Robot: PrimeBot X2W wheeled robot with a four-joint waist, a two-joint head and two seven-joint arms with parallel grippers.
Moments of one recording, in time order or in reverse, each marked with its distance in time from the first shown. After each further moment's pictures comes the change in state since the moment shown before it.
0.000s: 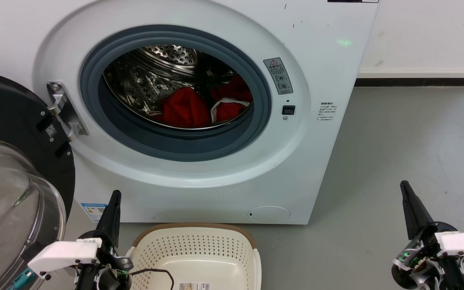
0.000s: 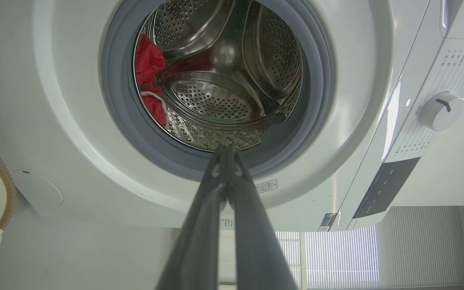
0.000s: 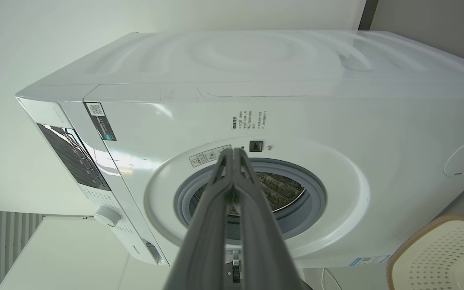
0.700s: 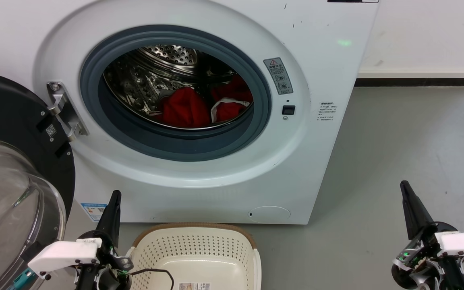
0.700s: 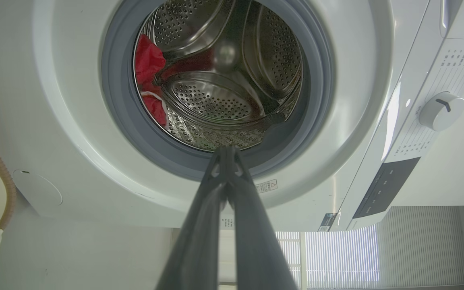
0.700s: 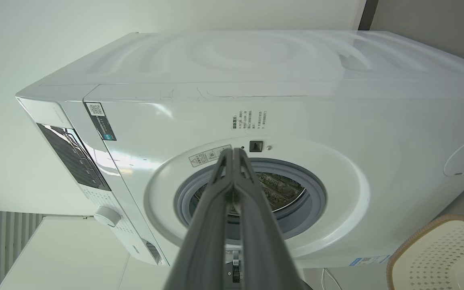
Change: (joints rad) left arm 0.000 0.000 0.000 0.000 0.000 0.000 0.000; right arm 0.000 0.000 0.000 0.000 0.000 0.000 0.000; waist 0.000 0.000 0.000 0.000
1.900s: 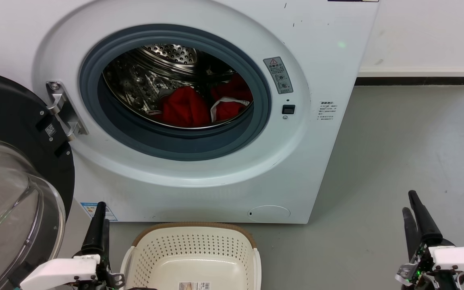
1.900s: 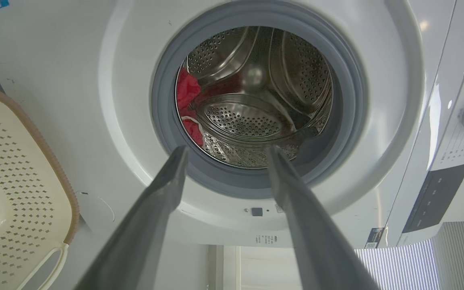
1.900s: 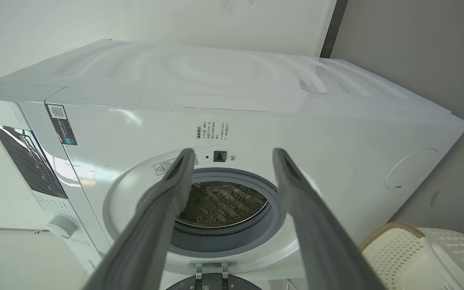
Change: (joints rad) left arm 0.059 -0.004 0.024 0.008 0.125 0.000 -0.077; right arm 0.047 0.006 0.003 0.024 -0.101 0.000 -0.077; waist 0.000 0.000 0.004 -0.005
